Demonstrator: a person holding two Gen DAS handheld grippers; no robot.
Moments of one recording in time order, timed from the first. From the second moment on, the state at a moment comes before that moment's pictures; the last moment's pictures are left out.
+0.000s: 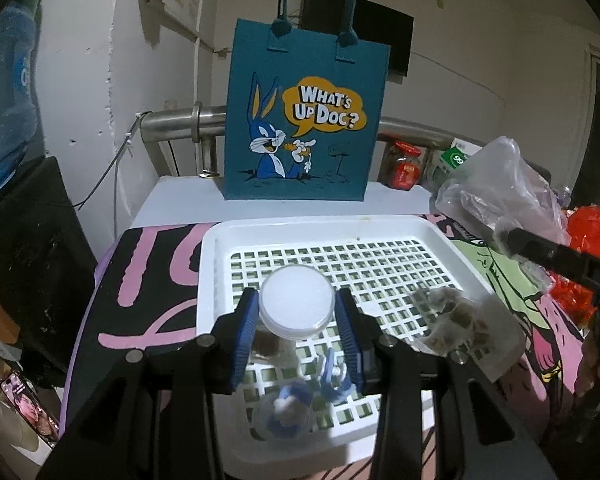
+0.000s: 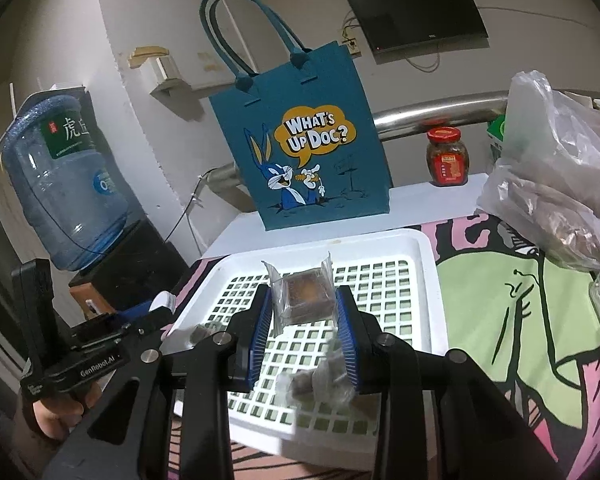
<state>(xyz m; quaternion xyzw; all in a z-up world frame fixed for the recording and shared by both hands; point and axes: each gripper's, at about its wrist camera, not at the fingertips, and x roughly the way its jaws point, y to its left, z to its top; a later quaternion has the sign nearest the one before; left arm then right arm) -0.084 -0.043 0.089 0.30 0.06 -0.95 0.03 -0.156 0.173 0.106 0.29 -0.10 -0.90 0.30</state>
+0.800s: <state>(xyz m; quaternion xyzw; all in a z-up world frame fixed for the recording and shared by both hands) -0.111 -0.044 0.134 0.25 0.08 -0.96 0.02 -0.171 0.155 0.154 0.24 -0.09 -0.92 0.31</state>
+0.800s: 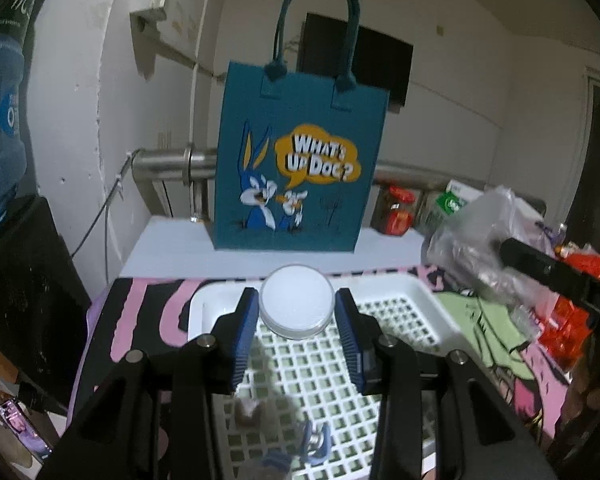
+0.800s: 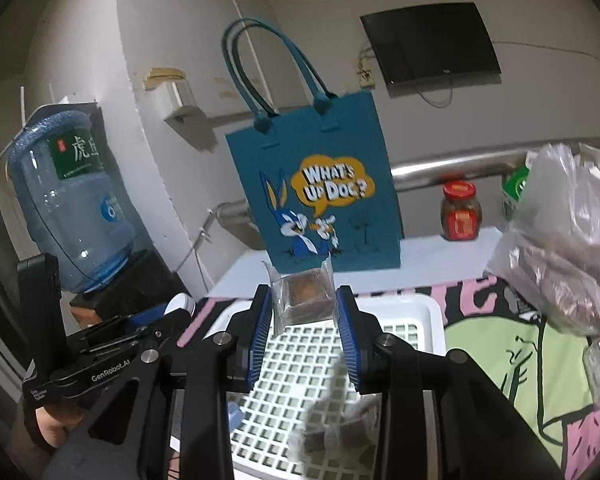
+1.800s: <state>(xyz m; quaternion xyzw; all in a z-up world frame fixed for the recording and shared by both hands) -0.138 -0.061 0.082 0.32 0.09 -0.94 0.04 -0.197 0.120 0.114 0.29 -0.03 -0.91 0.30</state>
